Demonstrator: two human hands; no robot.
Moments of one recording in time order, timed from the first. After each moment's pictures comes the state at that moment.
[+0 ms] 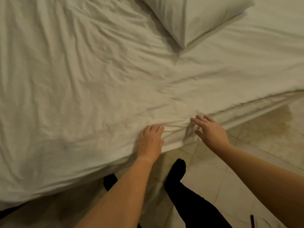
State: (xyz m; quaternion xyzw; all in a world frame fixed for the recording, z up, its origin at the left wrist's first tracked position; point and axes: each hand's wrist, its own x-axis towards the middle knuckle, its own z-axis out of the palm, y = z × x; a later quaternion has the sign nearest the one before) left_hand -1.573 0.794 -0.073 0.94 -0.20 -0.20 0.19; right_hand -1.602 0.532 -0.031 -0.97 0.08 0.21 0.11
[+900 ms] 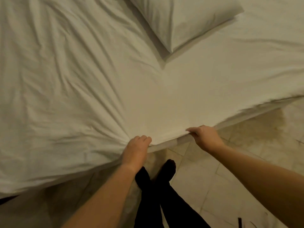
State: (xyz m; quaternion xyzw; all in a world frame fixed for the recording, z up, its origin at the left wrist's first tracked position) left_hand -1.608 0.776 -0.062 0.94 -0.24 -0.20 0.14; right_hand -1.612 0.471 -0.023 -0.95 0.05 0.26 0.14
